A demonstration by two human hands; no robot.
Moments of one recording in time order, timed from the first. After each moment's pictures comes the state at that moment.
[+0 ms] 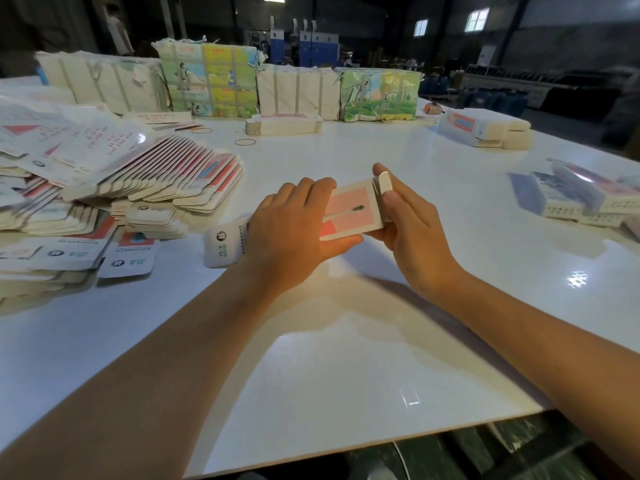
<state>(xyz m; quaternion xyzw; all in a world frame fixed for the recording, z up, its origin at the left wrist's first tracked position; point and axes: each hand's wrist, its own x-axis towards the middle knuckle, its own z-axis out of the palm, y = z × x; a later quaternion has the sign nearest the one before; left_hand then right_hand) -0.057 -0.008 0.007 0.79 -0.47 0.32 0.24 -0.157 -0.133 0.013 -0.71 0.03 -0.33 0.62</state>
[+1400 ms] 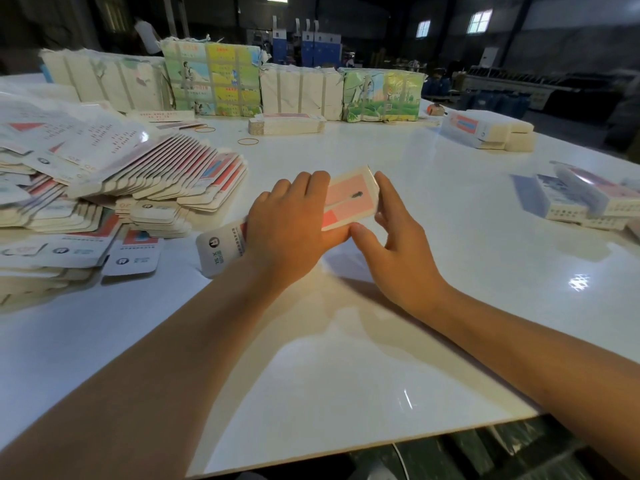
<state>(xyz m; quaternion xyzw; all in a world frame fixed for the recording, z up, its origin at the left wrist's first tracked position) -0.058 -0.008 0.015 0.82 -0.41 0.33 0.20 -0.157 -0.121 -0.002 -0.84 0.00 -0.38 0.38</state>
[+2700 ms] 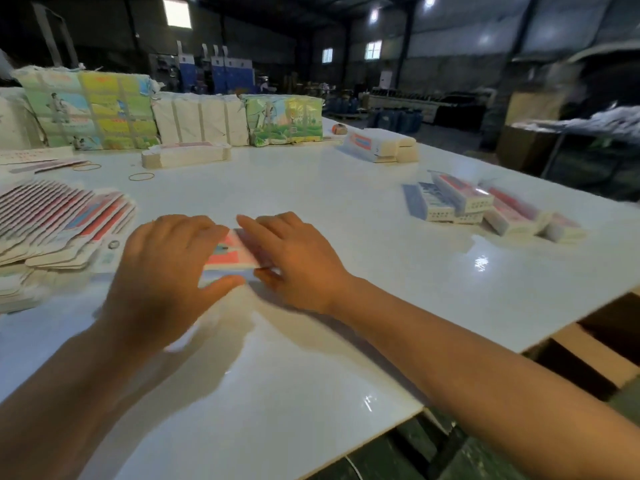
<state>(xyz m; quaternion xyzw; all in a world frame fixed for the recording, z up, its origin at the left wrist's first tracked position) -0.047 -0.004 0.008 0.74 -0.53 0.37 0.16 -0.156 -0.167 0.010 -0.95 -0.01 -0.30 0.00</state>
